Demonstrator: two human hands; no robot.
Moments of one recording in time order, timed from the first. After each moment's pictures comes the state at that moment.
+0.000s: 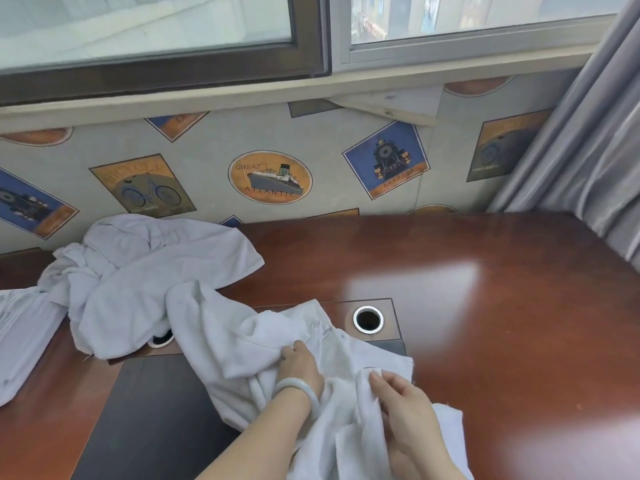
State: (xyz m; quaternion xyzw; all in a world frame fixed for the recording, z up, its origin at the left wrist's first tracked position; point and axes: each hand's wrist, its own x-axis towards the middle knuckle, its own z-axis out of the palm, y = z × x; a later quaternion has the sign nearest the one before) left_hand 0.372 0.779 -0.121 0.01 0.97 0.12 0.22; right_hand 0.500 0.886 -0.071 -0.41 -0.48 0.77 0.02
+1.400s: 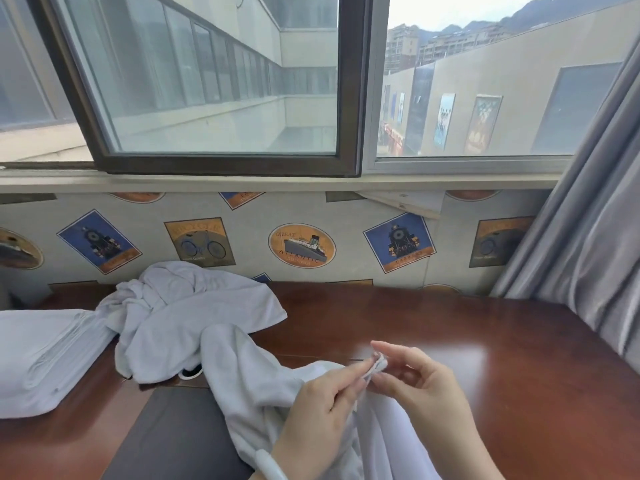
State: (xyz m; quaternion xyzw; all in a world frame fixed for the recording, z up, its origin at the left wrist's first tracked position) left_hand 0.482 0.738 0.061 0.33 0.78 0.52 -0.01; right_hand 0.524 0.891 0.072 -0.06 -0.68 0.72 0.16
